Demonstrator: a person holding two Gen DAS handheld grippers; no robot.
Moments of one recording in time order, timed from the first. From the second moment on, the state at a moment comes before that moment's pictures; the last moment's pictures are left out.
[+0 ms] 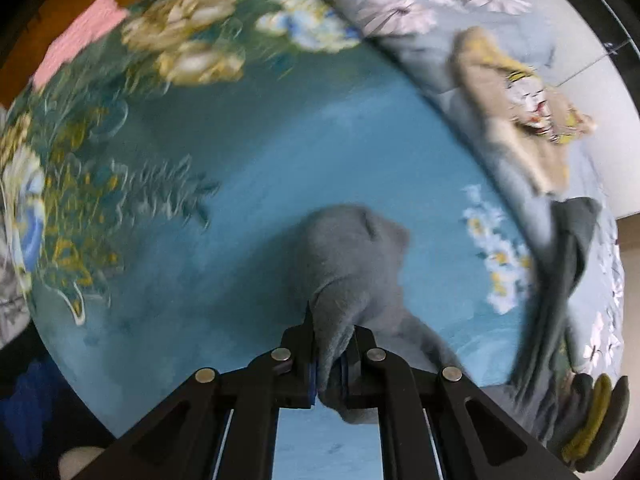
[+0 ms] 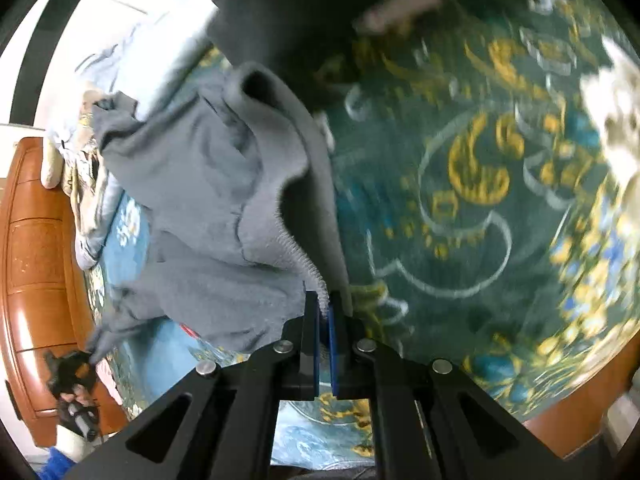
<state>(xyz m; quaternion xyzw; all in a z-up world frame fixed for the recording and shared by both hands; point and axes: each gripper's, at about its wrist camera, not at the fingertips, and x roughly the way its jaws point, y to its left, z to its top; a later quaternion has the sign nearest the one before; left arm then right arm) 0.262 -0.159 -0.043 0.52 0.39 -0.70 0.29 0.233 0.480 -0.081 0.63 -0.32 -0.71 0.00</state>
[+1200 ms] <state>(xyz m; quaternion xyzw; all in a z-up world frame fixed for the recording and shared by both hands) 0.141 -0.126 -0.111 0.61 0.23 -0.75 0.13 0.229 0.427 -0.092 0.65 -0.22 -0.72 -0.13</state>
